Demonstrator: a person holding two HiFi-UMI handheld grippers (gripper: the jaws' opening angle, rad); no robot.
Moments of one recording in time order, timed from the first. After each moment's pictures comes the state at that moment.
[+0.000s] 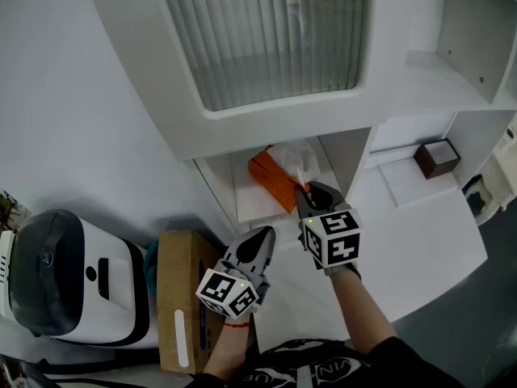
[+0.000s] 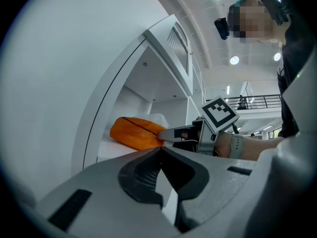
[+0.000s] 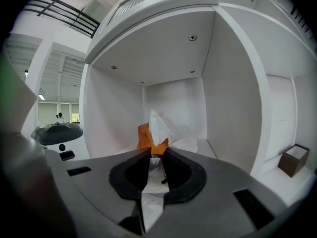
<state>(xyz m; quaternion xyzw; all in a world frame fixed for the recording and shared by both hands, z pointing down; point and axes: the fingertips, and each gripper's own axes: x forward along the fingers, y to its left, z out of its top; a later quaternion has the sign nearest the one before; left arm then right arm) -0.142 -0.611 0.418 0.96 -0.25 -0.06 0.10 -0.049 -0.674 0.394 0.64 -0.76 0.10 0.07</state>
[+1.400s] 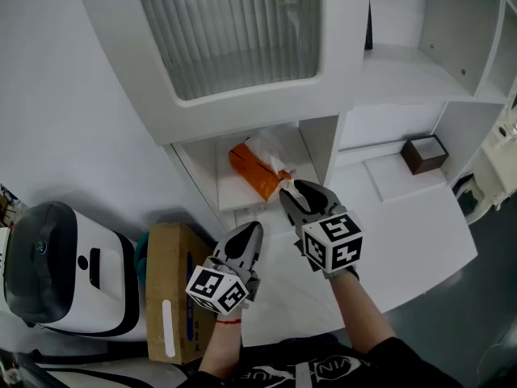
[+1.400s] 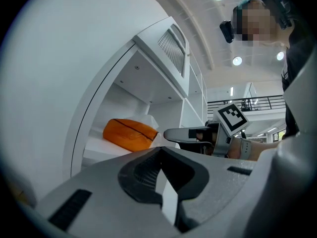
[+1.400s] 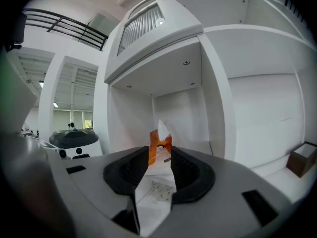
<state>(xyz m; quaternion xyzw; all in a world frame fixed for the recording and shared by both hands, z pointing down) -0.130 -0.580 0.410 0.95 -0.27 -0.08 0.11 -0.043 -0.621 0.378 0.59 -0.80 0.09 0.03</state>
